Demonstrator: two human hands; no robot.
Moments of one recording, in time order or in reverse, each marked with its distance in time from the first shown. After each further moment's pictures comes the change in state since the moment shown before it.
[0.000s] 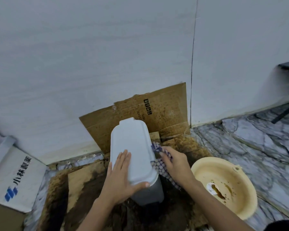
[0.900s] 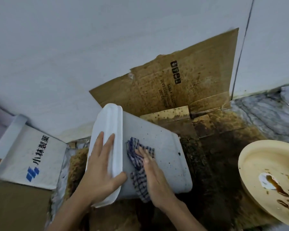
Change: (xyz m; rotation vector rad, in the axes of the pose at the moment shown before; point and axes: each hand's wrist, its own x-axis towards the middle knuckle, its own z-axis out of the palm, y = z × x) left_hand 0.006 -0.117 -0.031 -0.139 0.110 -0.087; right_hand -0.016 -0.001 0.204 0.488 -0.418 0.324
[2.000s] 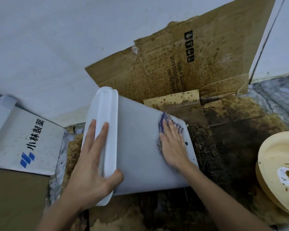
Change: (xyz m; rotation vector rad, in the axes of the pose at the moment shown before) left_hand -0.008 -0.003 -0.005 -0.016 0.004 -0.050; right_hand 0.091 0.067 -0.044 -0.607 0.168 0.141
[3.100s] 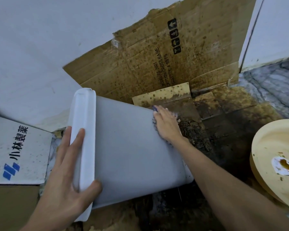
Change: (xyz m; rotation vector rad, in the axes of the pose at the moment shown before) left_hand 0.003 -0.002 0.001 -0.043 0.000 -0.022; right_hand 0.081 0.024 -0.015 0.111 0.089 0.001
